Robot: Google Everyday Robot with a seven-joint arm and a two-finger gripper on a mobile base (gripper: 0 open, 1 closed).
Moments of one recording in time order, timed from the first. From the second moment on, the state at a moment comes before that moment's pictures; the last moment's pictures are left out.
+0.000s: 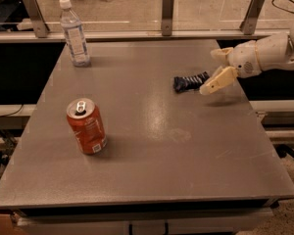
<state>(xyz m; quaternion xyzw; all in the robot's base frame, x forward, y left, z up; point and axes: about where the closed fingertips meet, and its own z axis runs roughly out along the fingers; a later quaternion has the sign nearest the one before) 0.660 -0.186 0.855 -0.50 0.72 0.25 0.41</state>
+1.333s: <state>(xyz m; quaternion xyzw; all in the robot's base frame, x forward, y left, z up) 0.663 -0.188 0.834 -0.50 0.73 0.23 0.41</state>
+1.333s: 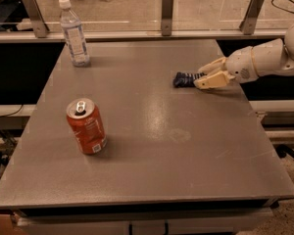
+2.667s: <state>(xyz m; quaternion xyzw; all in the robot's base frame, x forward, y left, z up) 0.671 -0.146 0.960 -0.57 0.61 0.23 0.51</state>
